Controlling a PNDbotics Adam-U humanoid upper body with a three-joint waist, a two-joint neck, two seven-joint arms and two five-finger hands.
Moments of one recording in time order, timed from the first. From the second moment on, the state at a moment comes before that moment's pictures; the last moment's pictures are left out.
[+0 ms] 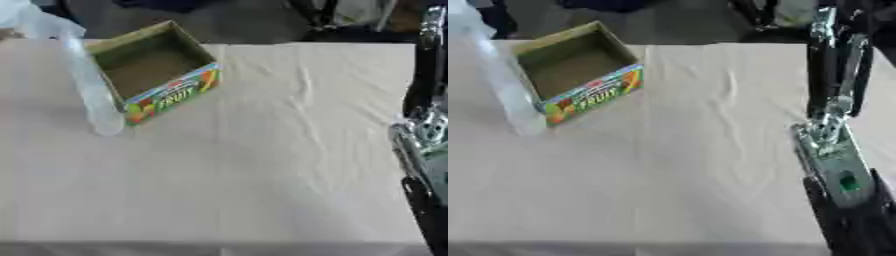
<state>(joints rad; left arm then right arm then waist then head) -0.10 0.26 0.14 -1.96 0.18 -0.06 0.41 -0.25 -0.34 0.02 -1.93 -0.01 0.01 -0.65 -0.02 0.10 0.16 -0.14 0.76</state>
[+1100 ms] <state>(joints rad) -0.15 0.27 0.04 -1.98 1.02 0.15 0.54 -0.25 -0.33 0.02 -1.93 -0.02 -0.02 -0.67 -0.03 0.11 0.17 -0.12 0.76</state>
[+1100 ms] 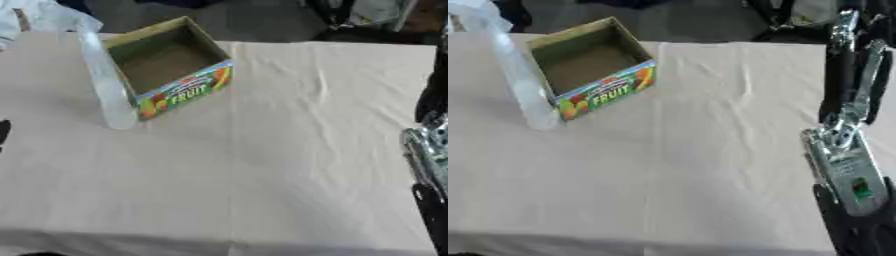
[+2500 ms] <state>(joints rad) -0.32 0.26 -0.04 -1.86 1.25 0.27 0.66 -0.26 -0.33 0.03 -1.93 -0.05 -0.03 -0.67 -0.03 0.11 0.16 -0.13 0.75</state>
